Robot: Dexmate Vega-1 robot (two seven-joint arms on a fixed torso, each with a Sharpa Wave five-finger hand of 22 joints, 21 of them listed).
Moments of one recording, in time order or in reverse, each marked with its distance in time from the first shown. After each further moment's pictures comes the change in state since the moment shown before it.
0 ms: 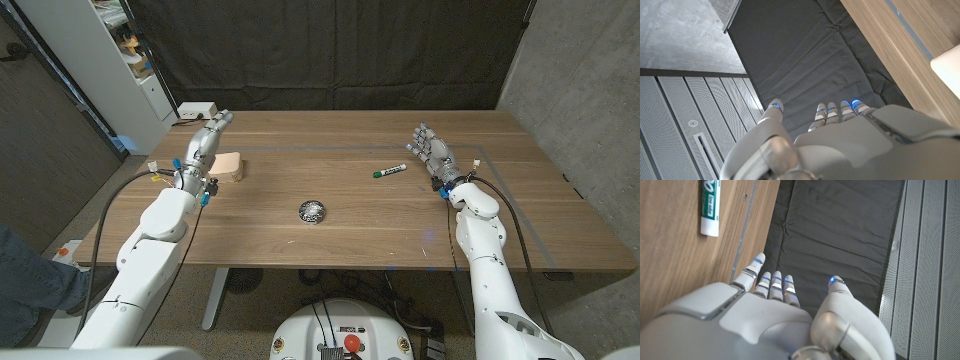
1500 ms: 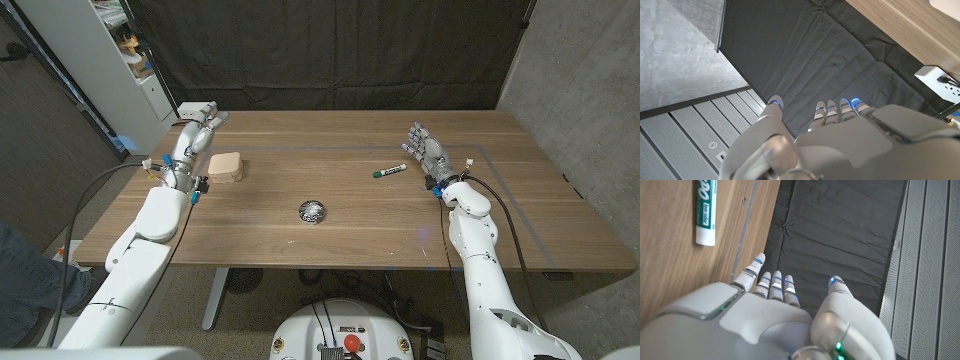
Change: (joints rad) left arm 0.023 0.027 -0.020 -0.018 0.233 -0.029 0.133; left_hand 0.034 0.008 0.015 -0.032 0.008 0.020 -0.009 0.000 0.000 0.025 -0.011 0.000 0.000 0.021 -0.011 0.000 0.000 0.022 0.003 0.008 0.000; right arm 0.011 0.011 -0.027 0.024 -0.007 0.017 -0.032; right_hand 0.000 0.000 0.000 0.000 0.000 0.004 -0.004 0.000 0.000 0.005 -0.005 0.000 0.000 0.000 0.000 0.000 0.000 0.000 0.000 0.000 0.000
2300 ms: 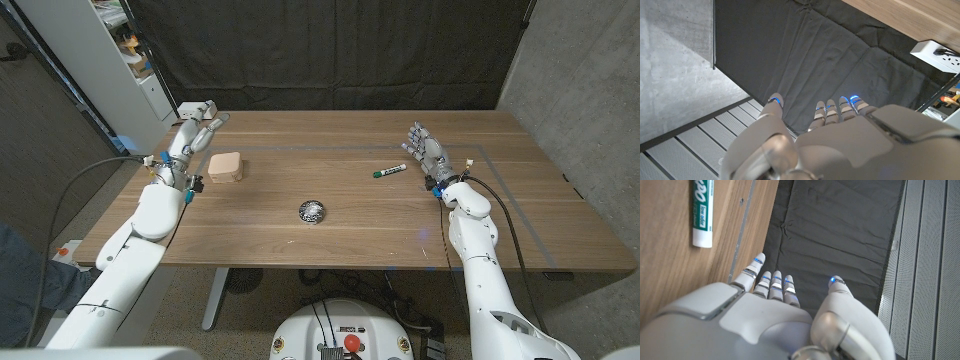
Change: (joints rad) left arm 0.037 0.044 -0.017 -0.078 0.142 0.086 0.050; left_hand 0.032 -0.005 0.010 -0.016 0.000 0.029 -0.010 0.000 0.000 0.036 -0.025 0.006 0.000 0.046 -0.014 0.008 0.002 0.044 0.002 0.011 0.000; right arm -0.014 0.000 -0.005 -0.020 0.005 0.002 0.000; right_hand -0.004 0.004 -0.004 -0.004 0.000 0.000 0.000 0.000 0.000 0.000 0.000 0.000 0.000 0.006 0.006 0.000 0.000 0.000 0.000 0.000 0.000
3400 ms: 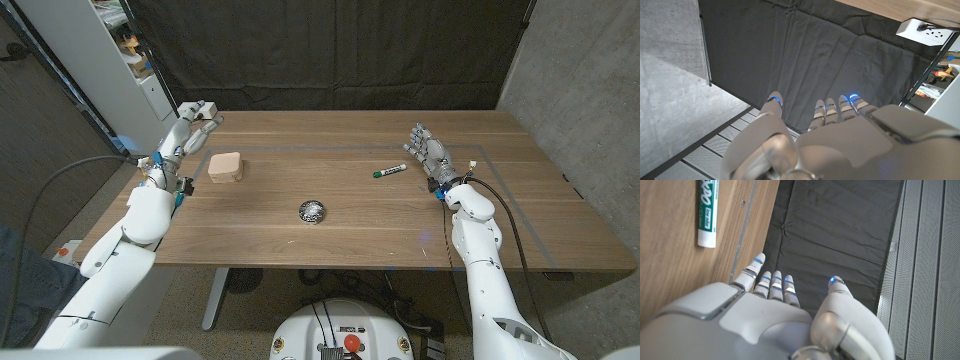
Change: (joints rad) left arm 0.059 0.011 -0.037 -0.075 0.099 0.070 0.018; left_hand 0.018 -0.008 0.003 -0.010 0.000 0.018 -0.004 0.000 0.000 0.020 -0.009 0.008 0.005 0.017 -0.008 0.000 0.000 0.015 0.004 0.000 0.005; right arm -0.028 0.000 0.006 -0.044 0.001 -0.006 0.008; right_hand 0.000 0.000 0.000 0.000 0.000 0.000 0.000 0.000 0.000 0.004 0.004 0.000 0.000 0.004 -0.004 0.000 -0.002 0.000 0.000 0.000 0.000
